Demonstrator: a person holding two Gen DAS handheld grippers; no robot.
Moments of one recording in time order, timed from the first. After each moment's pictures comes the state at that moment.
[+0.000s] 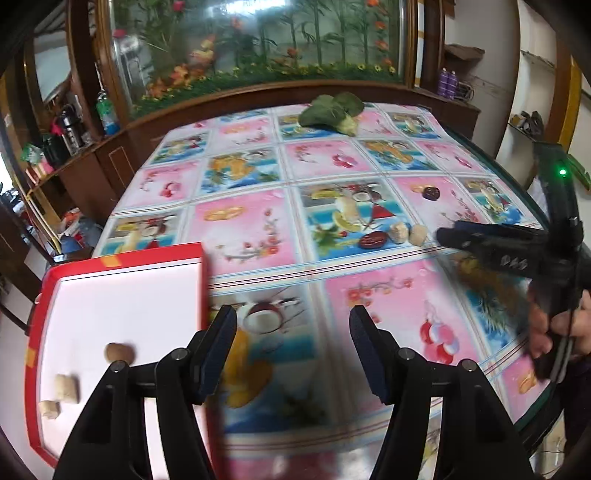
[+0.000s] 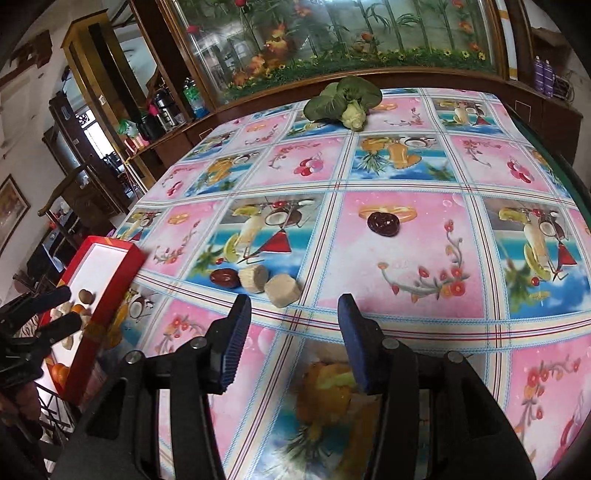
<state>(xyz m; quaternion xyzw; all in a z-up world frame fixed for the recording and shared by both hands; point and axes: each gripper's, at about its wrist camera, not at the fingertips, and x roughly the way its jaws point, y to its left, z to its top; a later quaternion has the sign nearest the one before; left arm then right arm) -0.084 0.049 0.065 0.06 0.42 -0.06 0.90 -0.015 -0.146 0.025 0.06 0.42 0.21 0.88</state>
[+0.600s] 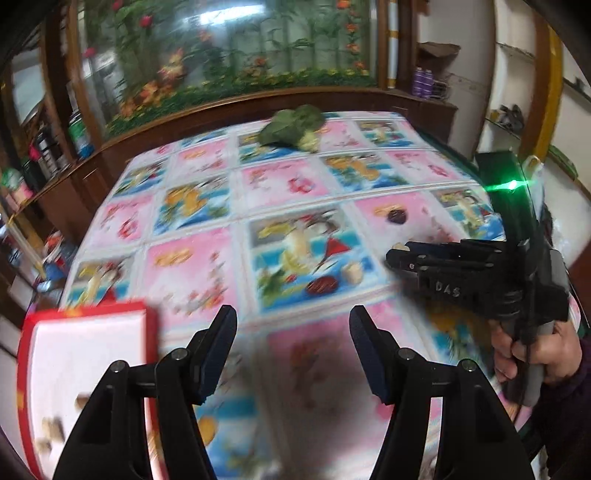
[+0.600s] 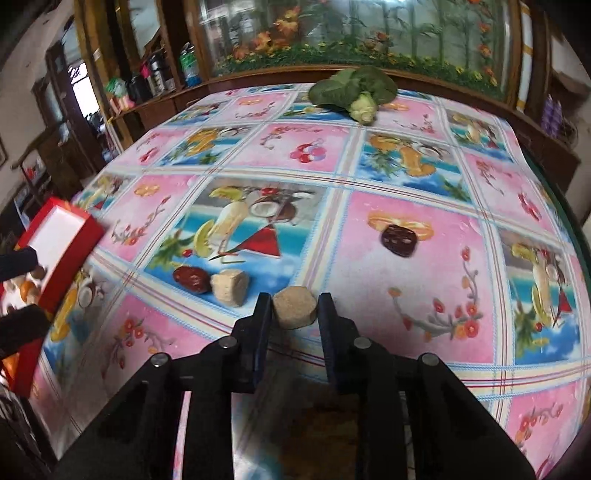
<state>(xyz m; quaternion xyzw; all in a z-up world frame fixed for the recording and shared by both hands) -0.047 -0.006 0.072 0.08 0.41 -0.11 0.90 0.005 -0.132 0.009 -0.01 0.44 0.17 0.88</state>
